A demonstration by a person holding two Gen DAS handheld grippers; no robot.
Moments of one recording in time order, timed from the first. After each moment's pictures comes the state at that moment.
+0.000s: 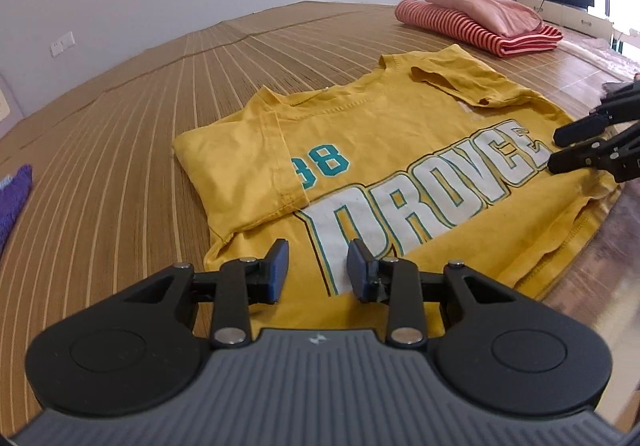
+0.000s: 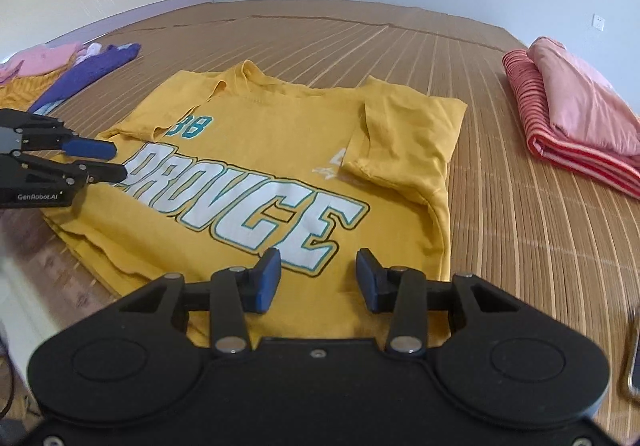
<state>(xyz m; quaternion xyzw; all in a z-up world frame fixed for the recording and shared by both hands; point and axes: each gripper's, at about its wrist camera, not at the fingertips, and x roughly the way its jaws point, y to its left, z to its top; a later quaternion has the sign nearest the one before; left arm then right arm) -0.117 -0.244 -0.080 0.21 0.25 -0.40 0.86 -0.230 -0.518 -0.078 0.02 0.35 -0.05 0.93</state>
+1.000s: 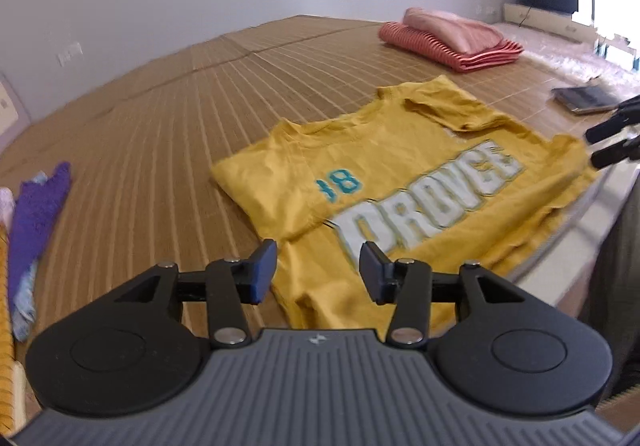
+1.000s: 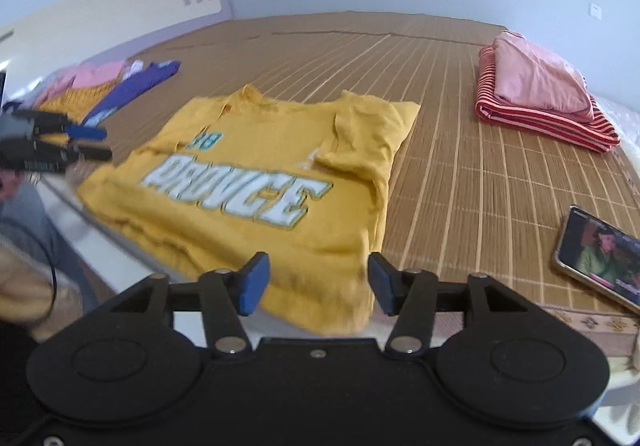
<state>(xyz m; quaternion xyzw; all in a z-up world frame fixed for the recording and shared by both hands) -0.146 -0.176 -0.027 0.21 0.24 -0.43 0.84 -0.320 -0.544 -0.051 0.04 0.34 -0.01 0.94</state>
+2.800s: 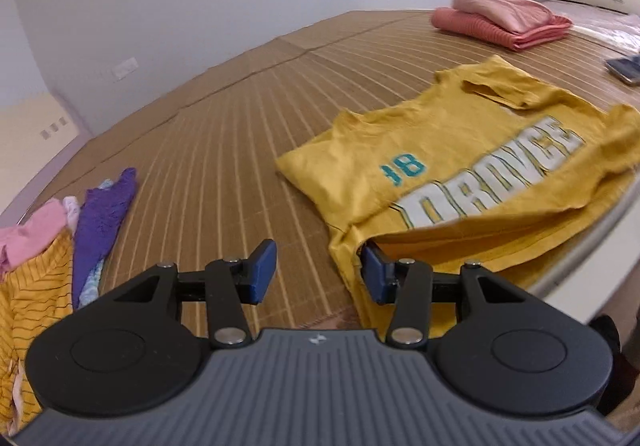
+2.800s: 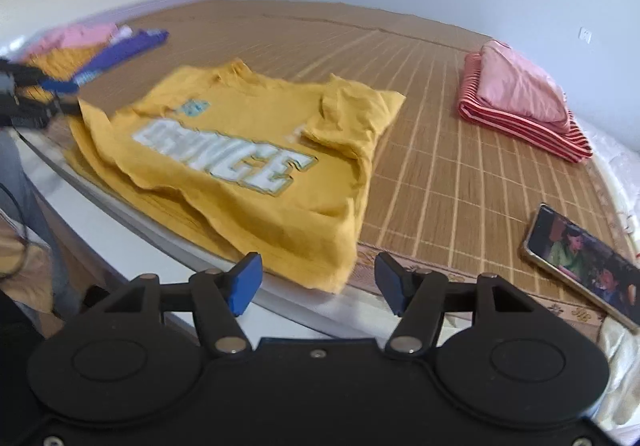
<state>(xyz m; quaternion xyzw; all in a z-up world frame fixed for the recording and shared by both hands) -0.140 -0.180 -0.033 0.26 0.21 -0.31 0.89 -0.331 -0.519 -0.062 -0.02 0.35 -0.06 0.93</state>
